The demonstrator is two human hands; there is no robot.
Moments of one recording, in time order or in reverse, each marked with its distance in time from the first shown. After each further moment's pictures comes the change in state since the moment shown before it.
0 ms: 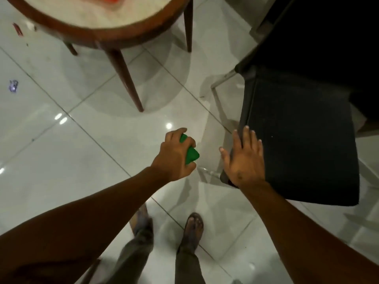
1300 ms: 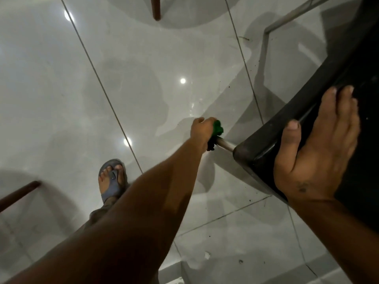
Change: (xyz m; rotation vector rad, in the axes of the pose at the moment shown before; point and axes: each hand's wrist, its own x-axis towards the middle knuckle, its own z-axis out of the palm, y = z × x) left_hand 0.081 -0.033 0.268 -1.455 0.238 -1.226; right_hand 0.007 0.074 0.077 0.223 0.512 -0.284
